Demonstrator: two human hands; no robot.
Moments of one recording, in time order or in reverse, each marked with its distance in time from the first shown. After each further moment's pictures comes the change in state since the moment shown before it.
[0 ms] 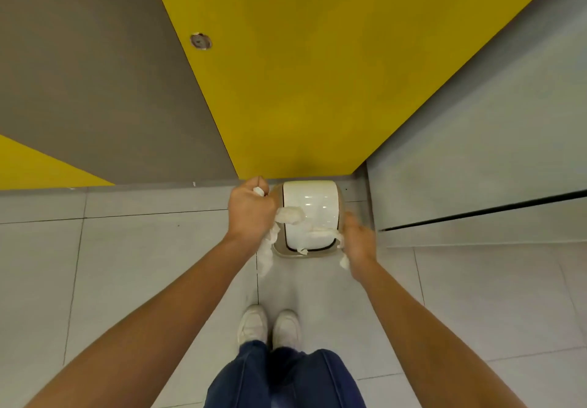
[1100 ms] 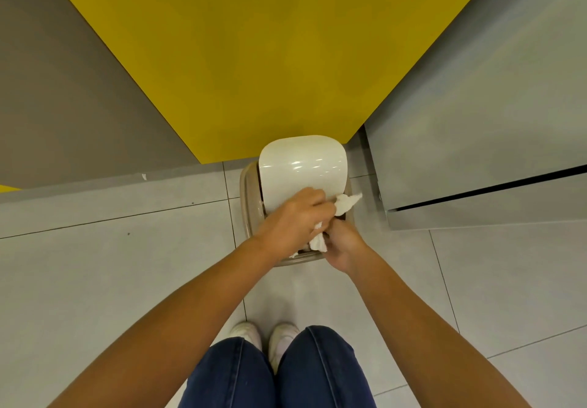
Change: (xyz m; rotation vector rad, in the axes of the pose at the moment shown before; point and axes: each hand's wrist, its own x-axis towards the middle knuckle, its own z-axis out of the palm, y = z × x) left_hand 0.092 -0.173 0.113 0.547 -0.532 1.181; right_hand 0.135 0.087 0.066 0.424 -0.381 0.177
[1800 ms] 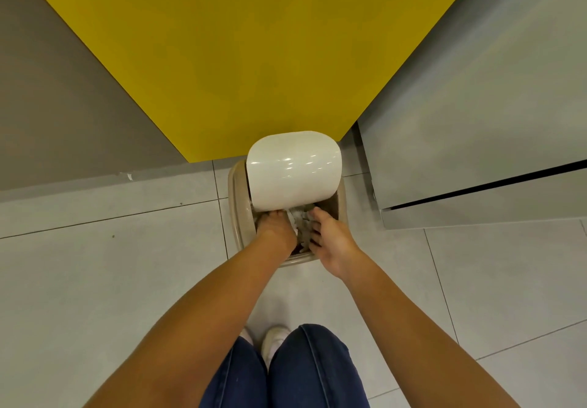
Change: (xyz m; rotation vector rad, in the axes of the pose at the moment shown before) left_hand -0.007 -0.026 0.045 0.651 -1.178 -0.592; right_hand -0.004 -0.001 0.004 -0.059 0.099 0.060
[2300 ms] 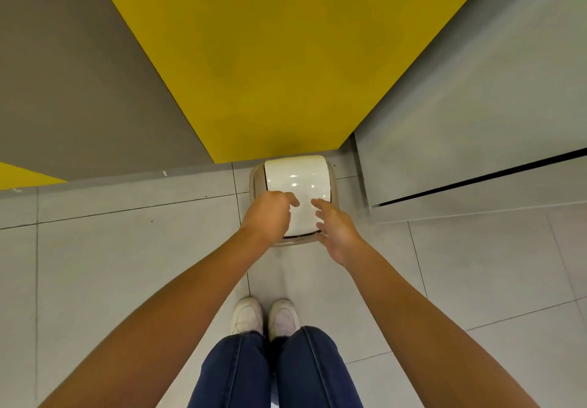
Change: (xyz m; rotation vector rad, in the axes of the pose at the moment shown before) left_hand -0.136 -0.040 -0.049 -0.726 0.466 0.019; right_hand -0.123 -0.038 0.014 -0.200 0.045 -0.046
